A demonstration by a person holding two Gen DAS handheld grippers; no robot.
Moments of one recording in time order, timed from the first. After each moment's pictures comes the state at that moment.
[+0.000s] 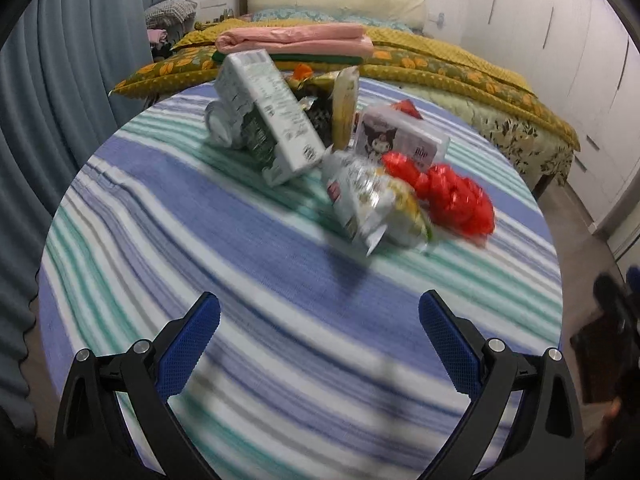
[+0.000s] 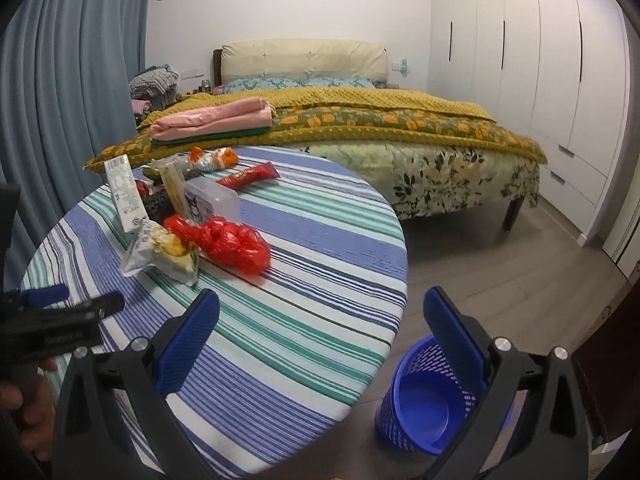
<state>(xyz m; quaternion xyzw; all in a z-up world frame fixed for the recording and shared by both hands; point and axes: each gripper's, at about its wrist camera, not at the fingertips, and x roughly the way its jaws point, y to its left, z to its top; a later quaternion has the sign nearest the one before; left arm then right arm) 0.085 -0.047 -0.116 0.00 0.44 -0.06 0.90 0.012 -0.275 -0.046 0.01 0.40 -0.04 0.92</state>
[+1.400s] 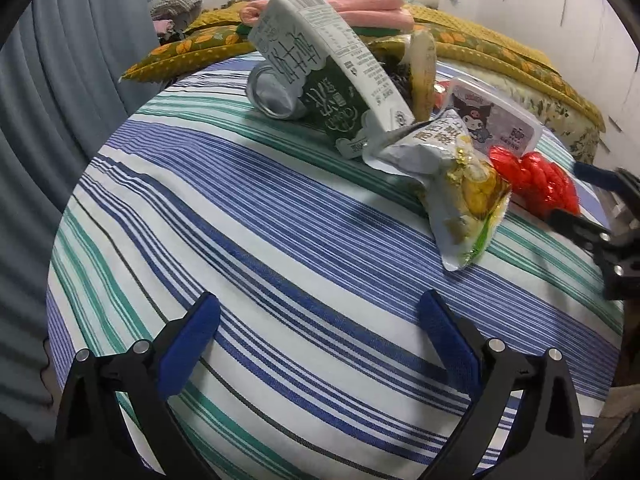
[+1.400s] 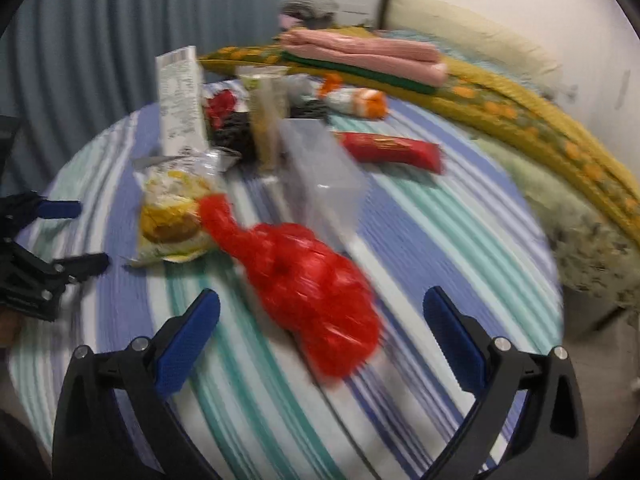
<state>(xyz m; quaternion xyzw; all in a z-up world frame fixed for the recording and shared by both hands) 0.124 0.013 -0.150 0.04 0.47 -0.03 0.88 0.150 -0.220 -0.124 -0.09 0.47 0.26 0.84</state>
